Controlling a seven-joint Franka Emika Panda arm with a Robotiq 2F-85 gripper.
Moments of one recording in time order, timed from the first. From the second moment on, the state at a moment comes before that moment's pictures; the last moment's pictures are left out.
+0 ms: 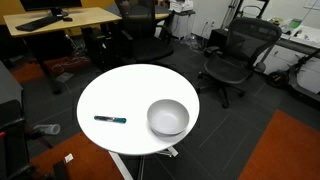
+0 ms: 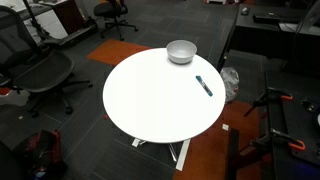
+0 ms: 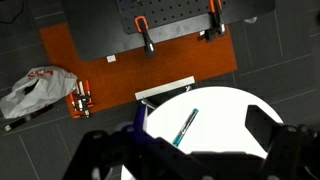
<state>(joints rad) -0.16 -0.62 -0.23 -2.41 -0.03 1.62 -0.08</state>
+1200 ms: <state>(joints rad) -0.16 -0.58 -0.14 -2.52 0.06 1.75 0.10</state>
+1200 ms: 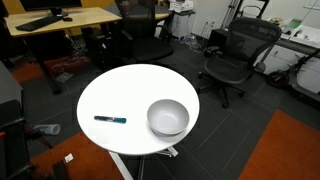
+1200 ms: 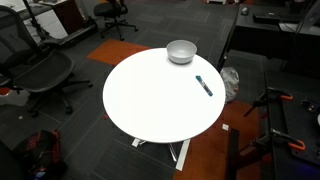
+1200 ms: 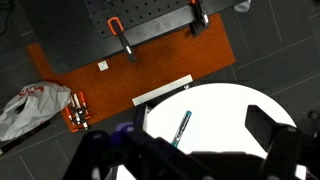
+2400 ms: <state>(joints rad) -0.15 -0.33 0.00 -2.70 0.09 2.34 0.40</state>
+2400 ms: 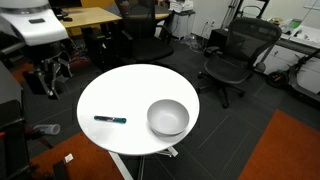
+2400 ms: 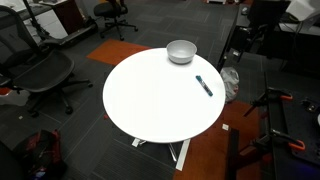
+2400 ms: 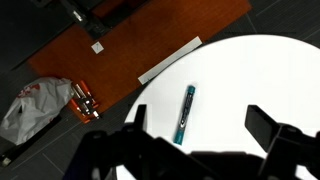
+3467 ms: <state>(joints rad) -0.11 0.03 -0.01 -2.69 0.21 2.75 0.39</state>
